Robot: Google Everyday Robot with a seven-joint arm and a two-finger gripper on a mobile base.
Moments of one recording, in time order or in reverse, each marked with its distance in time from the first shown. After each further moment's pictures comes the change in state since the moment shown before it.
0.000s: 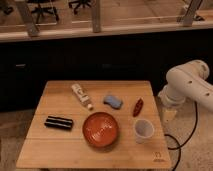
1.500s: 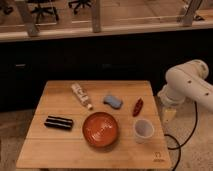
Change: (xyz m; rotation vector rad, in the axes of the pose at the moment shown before) arm -0.012 -0.002 -0.003 0.000 0.004 -0.024
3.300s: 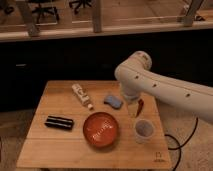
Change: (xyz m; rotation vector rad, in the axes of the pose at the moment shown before) arm -0.169 -0.016 -0.019 0.016 0.013 -0.328
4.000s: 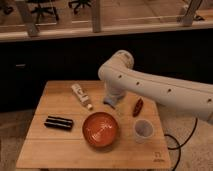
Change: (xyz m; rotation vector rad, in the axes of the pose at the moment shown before) arm -0.073 -0.027 0.002 0.009 -0.033 -0.158
